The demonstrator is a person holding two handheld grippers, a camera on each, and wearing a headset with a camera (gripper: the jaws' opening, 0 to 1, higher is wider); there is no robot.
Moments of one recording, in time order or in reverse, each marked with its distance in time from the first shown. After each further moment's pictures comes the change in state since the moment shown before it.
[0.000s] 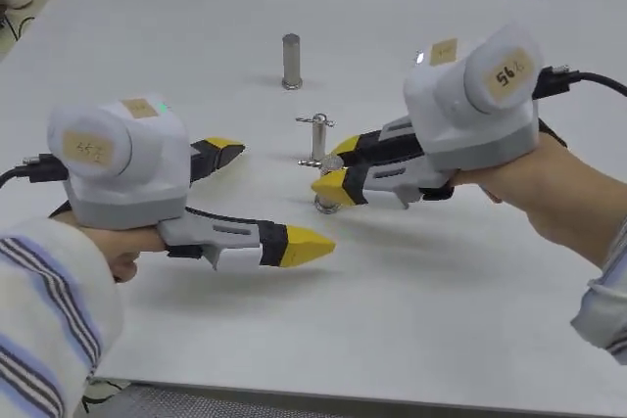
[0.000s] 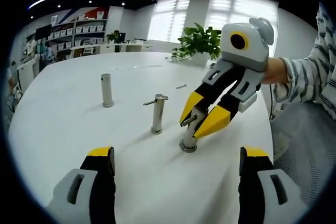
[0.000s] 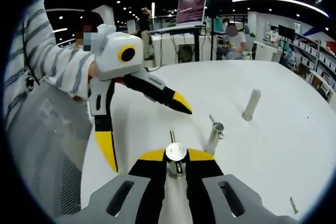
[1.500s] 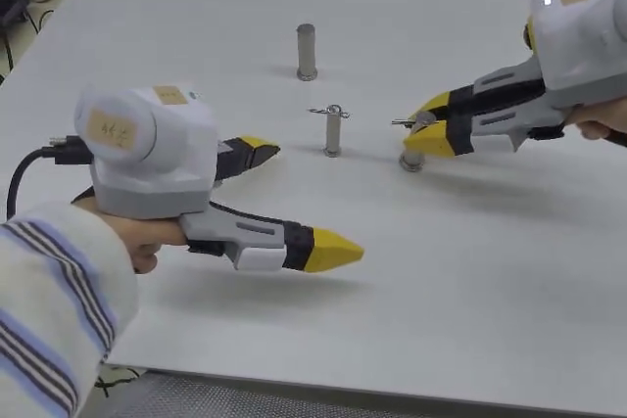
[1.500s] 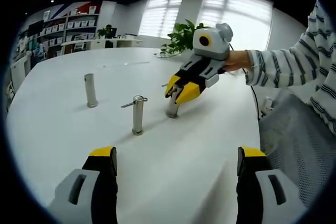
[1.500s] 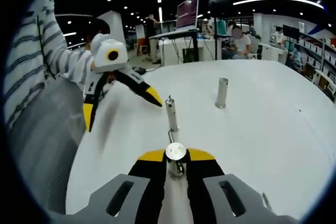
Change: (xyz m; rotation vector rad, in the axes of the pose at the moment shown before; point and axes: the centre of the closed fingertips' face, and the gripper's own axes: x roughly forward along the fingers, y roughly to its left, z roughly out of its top) left arm 0.001 -0.027 0.002 -0.004 0.043 -0.090; right arm -0.044 -0.055 -0.027 -0.023 -0.035 0.086
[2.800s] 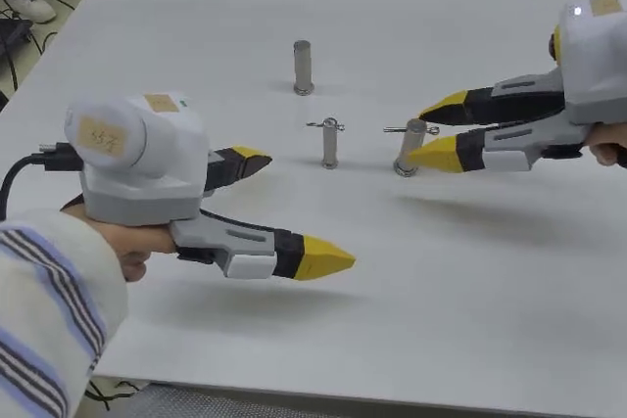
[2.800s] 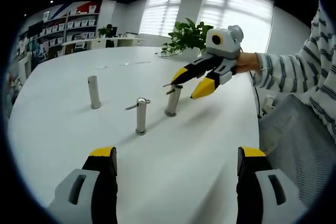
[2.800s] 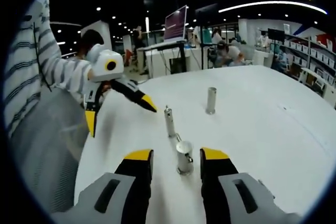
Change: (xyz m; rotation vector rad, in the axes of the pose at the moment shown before) left arm -0.010 0.002 0.005 0.006 0.012 0.017; right arm -0.031 0.007 0.010 0.068 -0.091 -0.124
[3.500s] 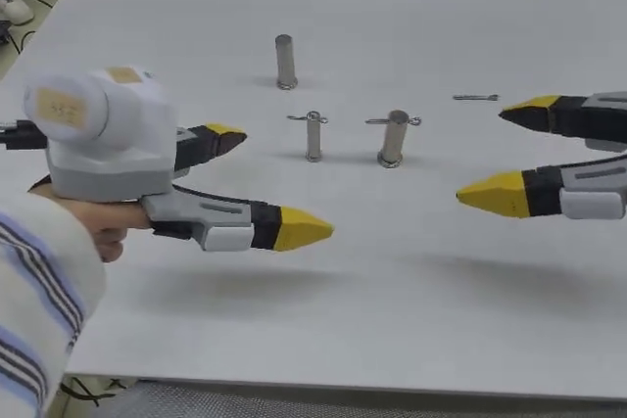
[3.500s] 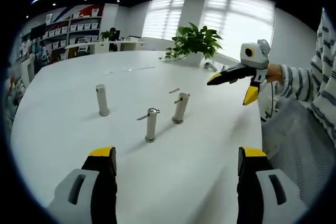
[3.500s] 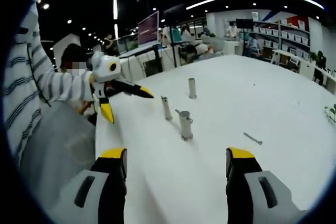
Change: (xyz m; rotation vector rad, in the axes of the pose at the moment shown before) left arm -0.006 0.013 0.014 0.005 -0.023 0.027; right arm -0.072 0.025 -0.031 0.221 -0.009 -0.205
